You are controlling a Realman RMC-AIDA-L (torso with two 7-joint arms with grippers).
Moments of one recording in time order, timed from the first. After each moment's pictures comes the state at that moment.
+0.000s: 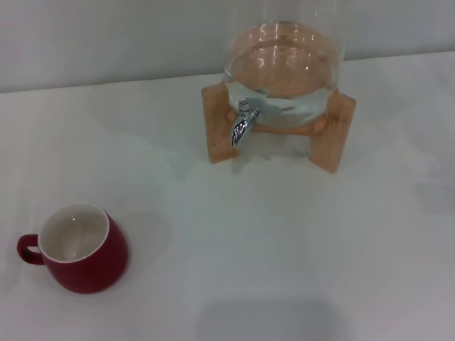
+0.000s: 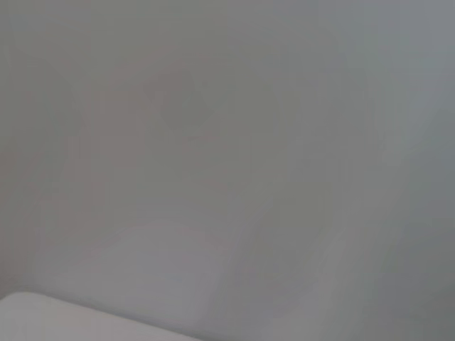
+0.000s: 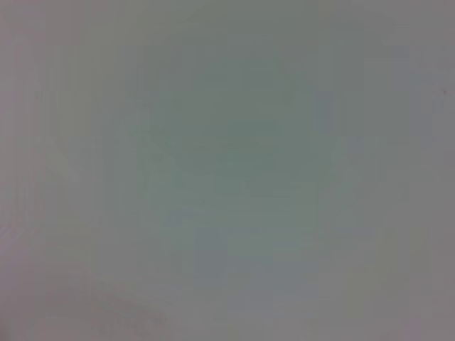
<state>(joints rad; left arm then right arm) -0.12 -2.08 0.35 0.26 -1.82 -1.43 2.27 0.24 1.90 2.32 0.41 -0.81 1.05 -2.02</state>
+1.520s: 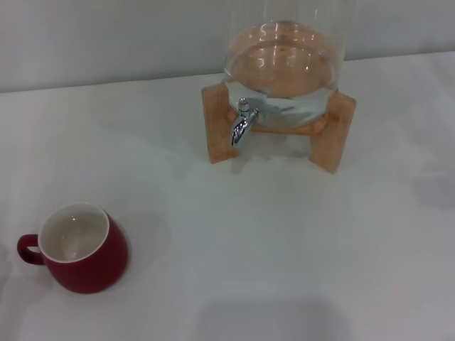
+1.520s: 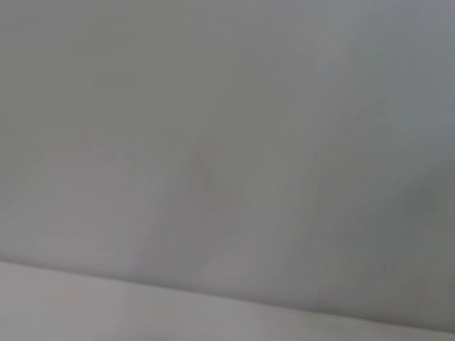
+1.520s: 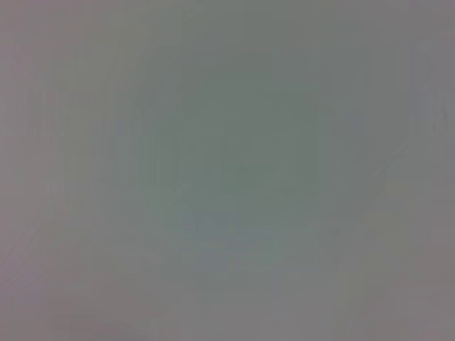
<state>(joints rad) -0.17 -2.09 0.36 0.07 -1.77 -1.42 2.55 0.26 1.90 2.35 0.41 -0.81 1.05 -2.02</state>
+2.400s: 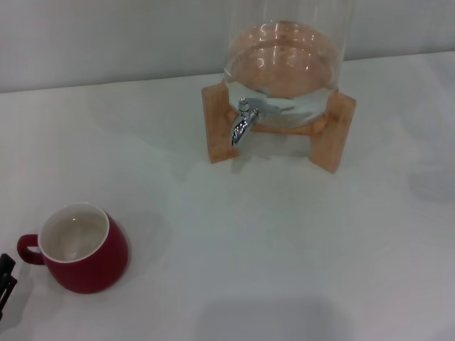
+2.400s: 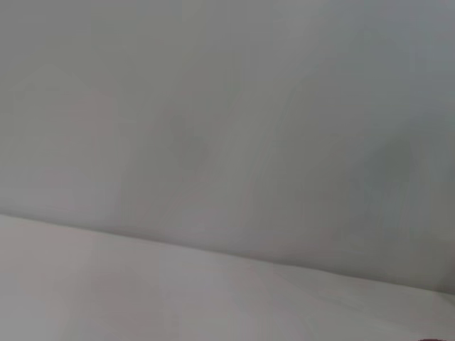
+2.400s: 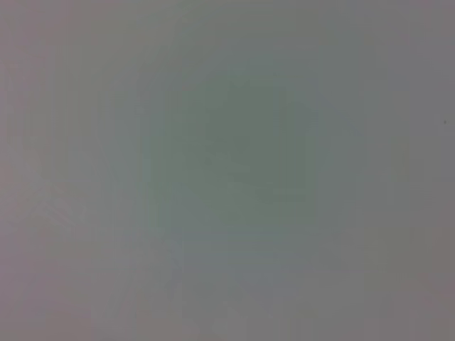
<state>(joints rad) -0.15 -2.09 0.36 -0.05 -1.73 -1.41 2.65 0.29 1.90 2.36 0.42 -0.81 1.02 -2.03</state>
